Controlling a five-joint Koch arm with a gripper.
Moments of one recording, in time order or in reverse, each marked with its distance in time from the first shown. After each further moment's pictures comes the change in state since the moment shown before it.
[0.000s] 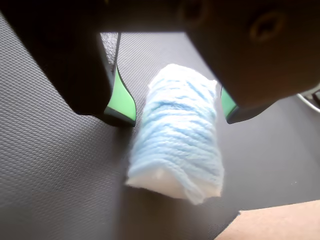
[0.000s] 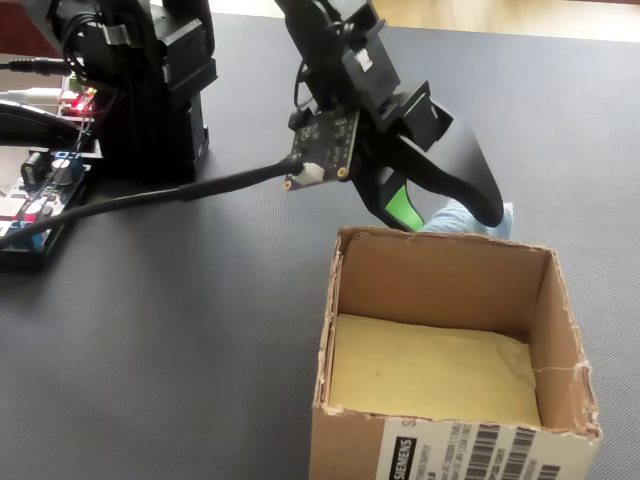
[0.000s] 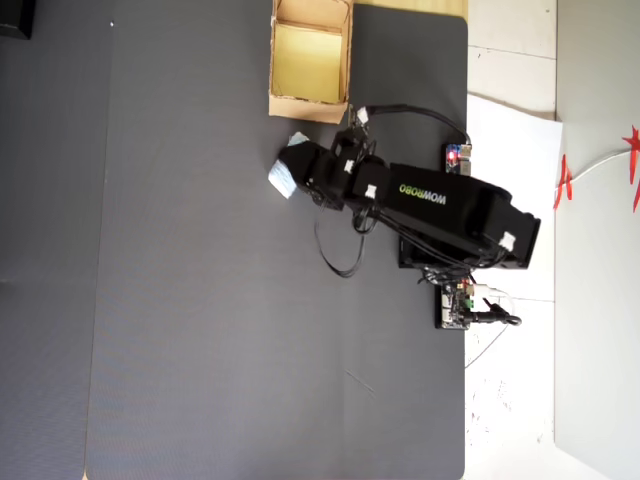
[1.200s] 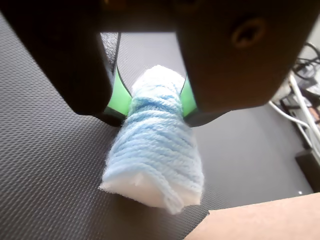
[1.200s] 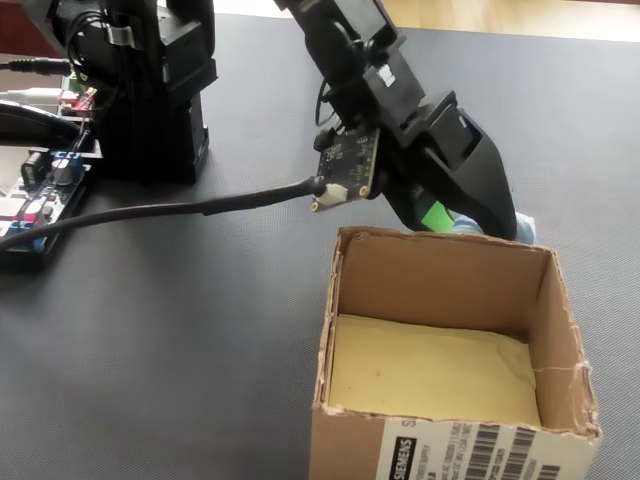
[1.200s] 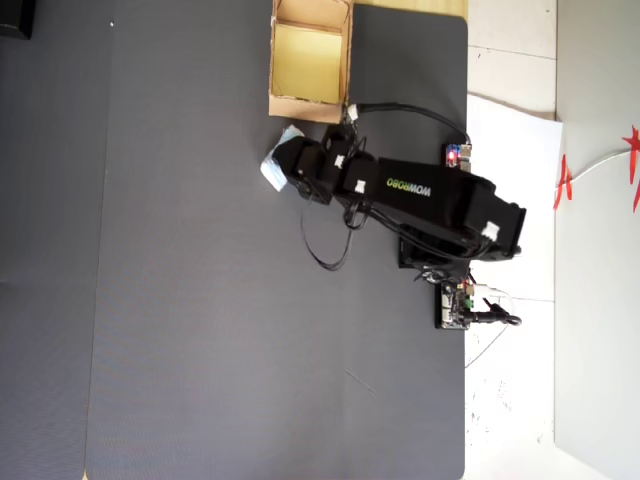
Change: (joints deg) arm 0.5 -2.5 0.3 -9.3 -1.8
